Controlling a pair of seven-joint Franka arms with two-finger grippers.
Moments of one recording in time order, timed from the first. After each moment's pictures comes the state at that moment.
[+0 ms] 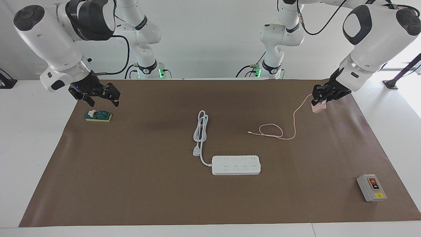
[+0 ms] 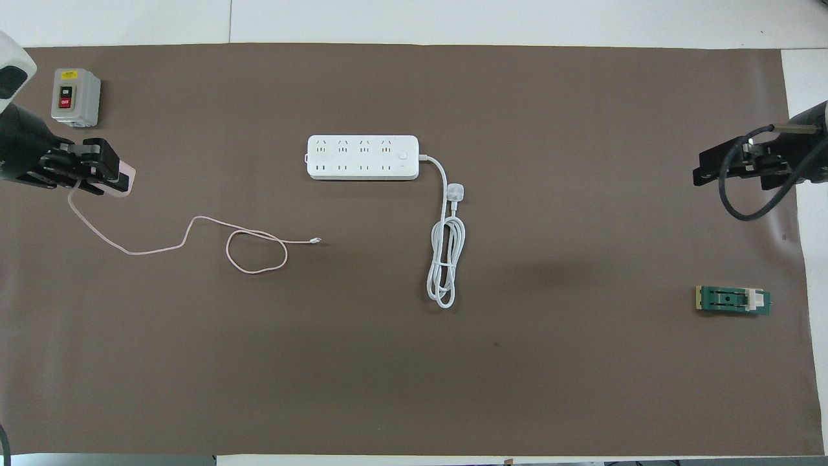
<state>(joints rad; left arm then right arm) -0.28 0.15 0.25 -1.44 -0.17 1.49 -0.08 -0.03 0.08 -0.01 -1.54 0.05 1.58 -0.03</state>
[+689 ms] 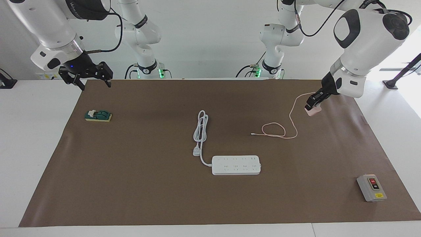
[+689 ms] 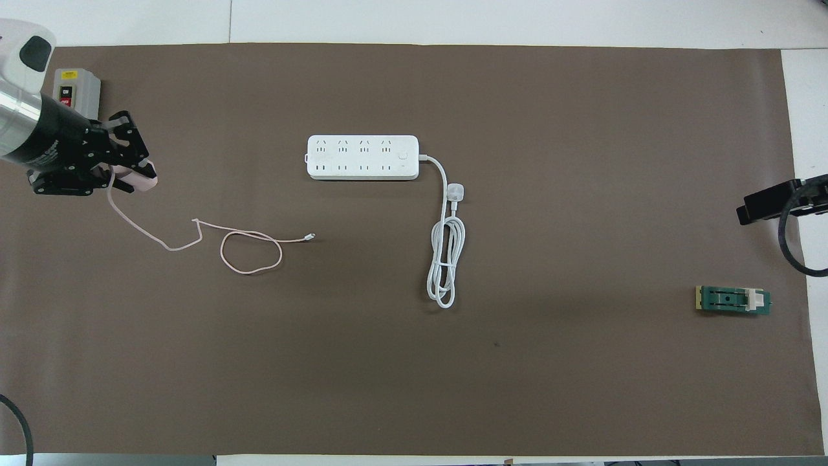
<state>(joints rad) -0.33 0.19 0.22 -1.44 -0.17 1.58 -0.70 -0.03 0.00 -0.03 -1.55 0.01 1.46 -0.17</state>
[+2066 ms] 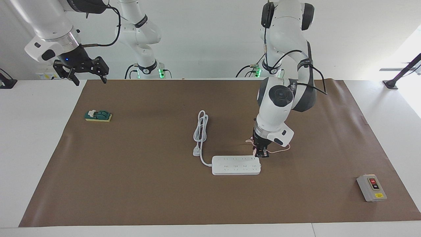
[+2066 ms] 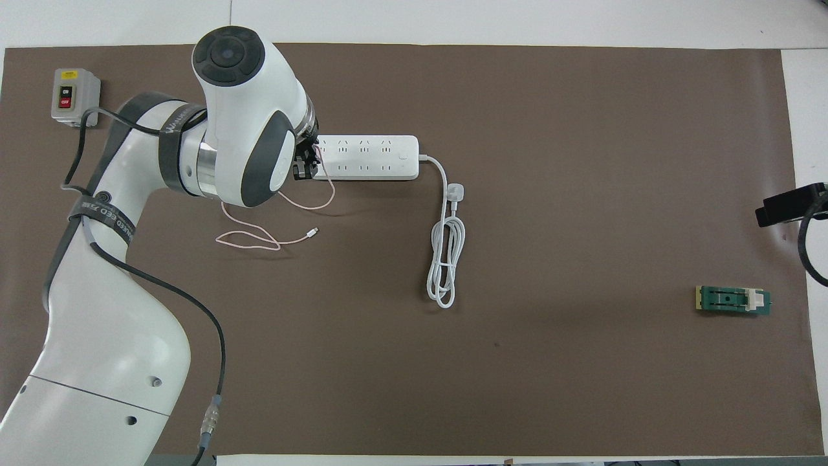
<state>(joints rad) -0.59 0.56 0.21 -1.40 -0.12 1.98 -1.95 -0.03 -0.03 -0.04 -1.55 -0.02 1.46 -0.17</state>
